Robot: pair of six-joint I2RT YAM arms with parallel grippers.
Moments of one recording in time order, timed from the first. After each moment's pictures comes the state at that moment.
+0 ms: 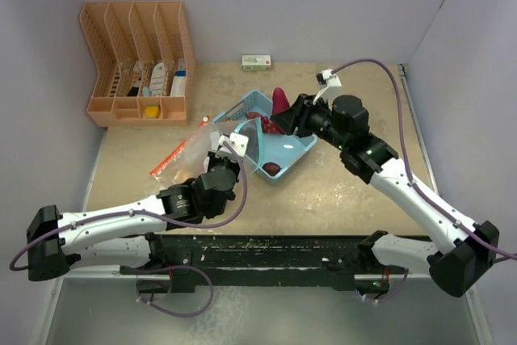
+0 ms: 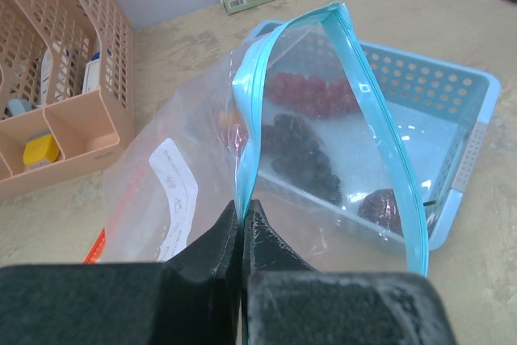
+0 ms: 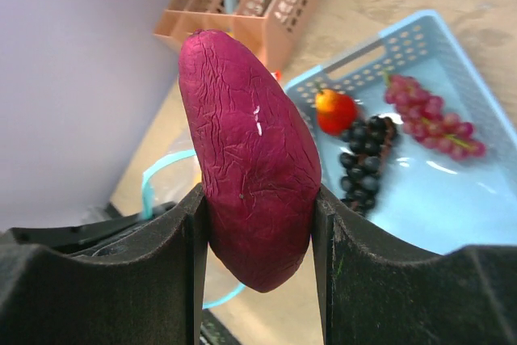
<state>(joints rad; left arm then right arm) -1.18 1.04 0.75 0.00 -1.00 -0.07 0.60 1.15 1.09 -0.18 -0.08 0.51</state>
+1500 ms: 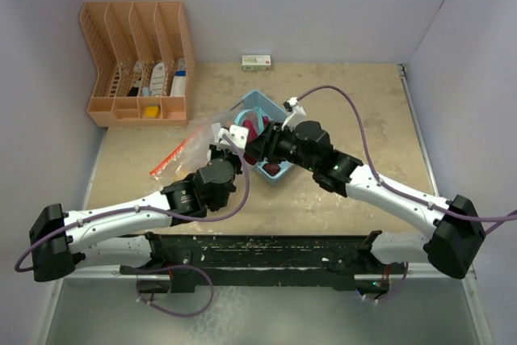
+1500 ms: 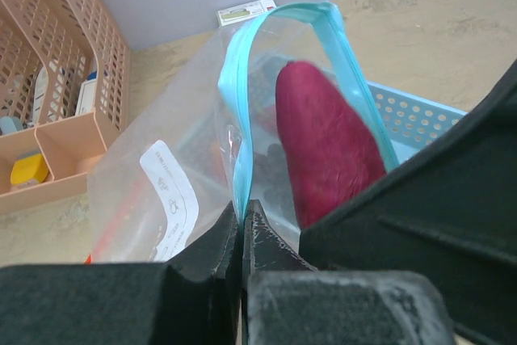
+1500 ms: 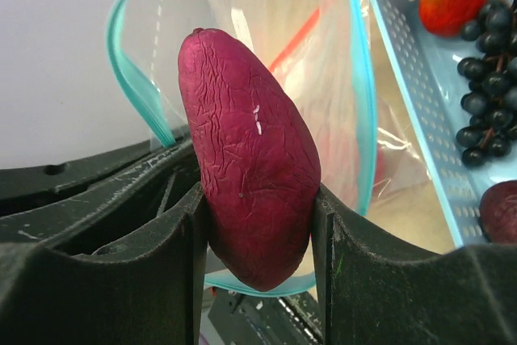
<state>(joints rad) -1.13 1.09 0.76 0.16 -0.96 -0.02 0.84 1.24 0.92 0.06 -0.04 0.81</state>
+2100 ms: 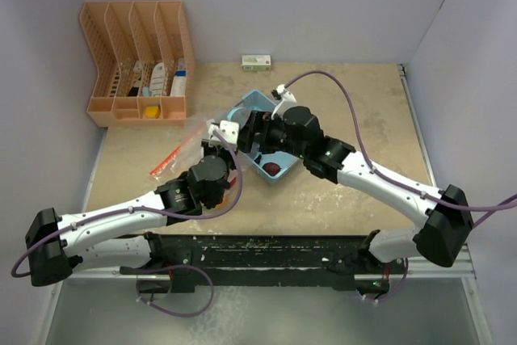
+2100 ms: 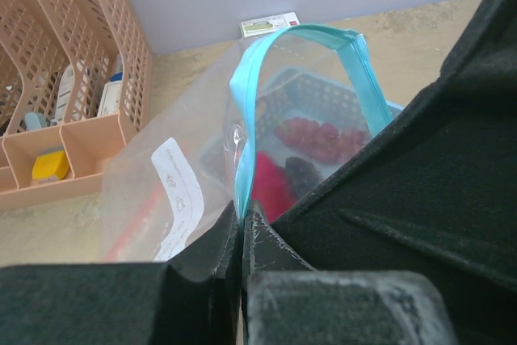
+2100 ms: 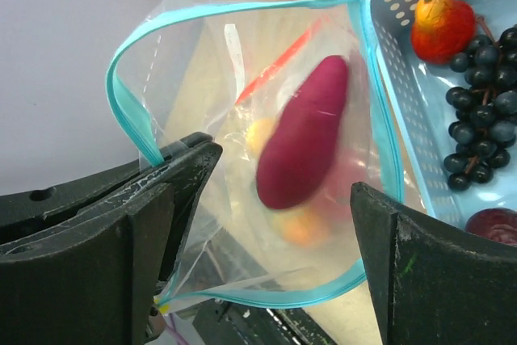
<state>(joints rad) -1.10 1.06 0.76 0.17 -0.97 -0.01 0.85 1.36 1.10 -0.06 -0.03 0.75</state>
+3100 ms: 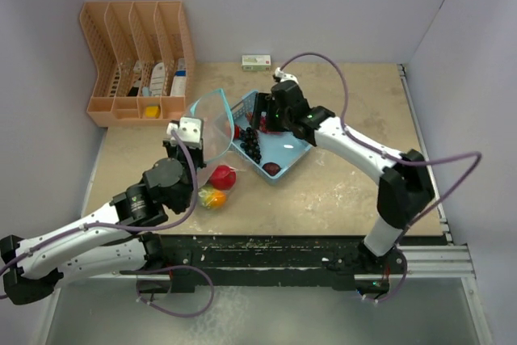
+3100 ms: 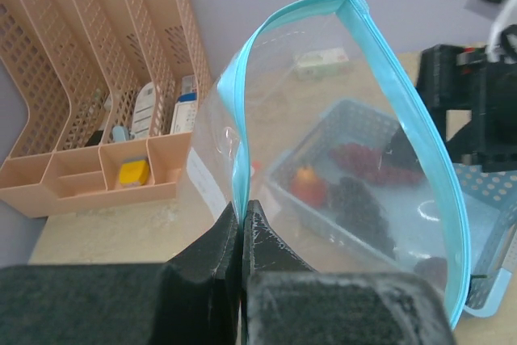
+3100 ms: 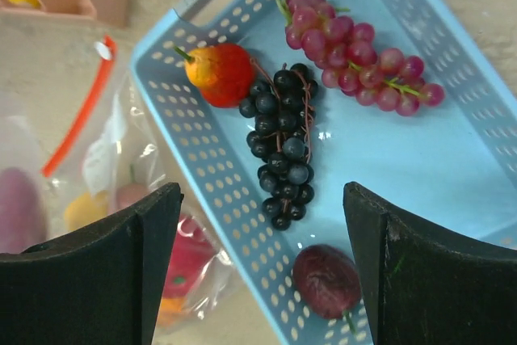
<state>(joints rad) -1.09 0.78 0.83 -0.06 -1.04 0.09 0.67 1.64 1.37 -0.36 0.14 0.59</state>
